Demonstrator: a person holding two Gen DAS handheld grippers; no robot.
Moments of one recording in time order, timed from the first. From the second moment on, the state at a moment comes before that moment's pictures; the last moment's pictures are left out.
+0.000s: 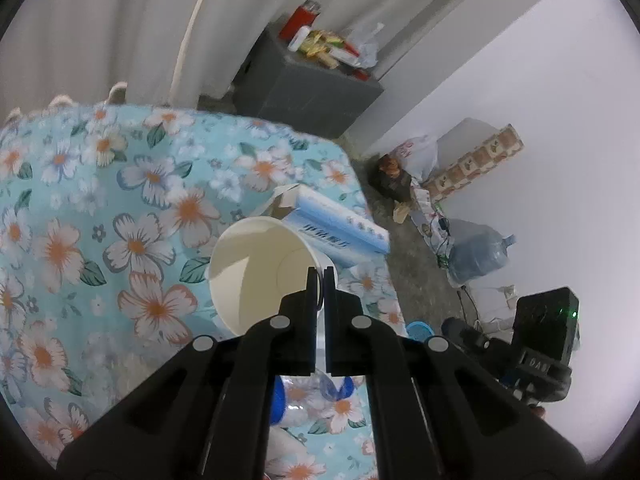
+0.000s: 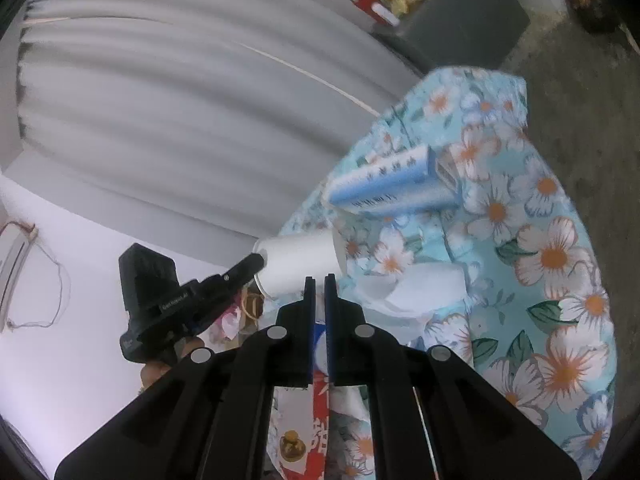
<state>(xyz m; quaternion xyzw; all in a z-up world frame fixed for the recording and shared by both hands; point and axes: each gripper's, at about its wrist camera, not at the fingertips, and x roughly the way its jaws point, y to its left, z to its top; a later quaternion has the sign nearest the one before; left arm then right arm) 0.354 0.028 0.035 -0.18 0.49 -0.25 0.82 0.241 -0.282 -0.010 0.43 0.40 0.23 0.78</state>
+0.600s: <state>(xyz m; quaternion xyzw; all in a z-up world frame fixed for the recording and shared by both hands) 0.342 0.029 0.033 -0.17 0.49 -0.25 0.82 0.276 -0.283 -0.103 0.44 0.53 0.13 0.71</state>
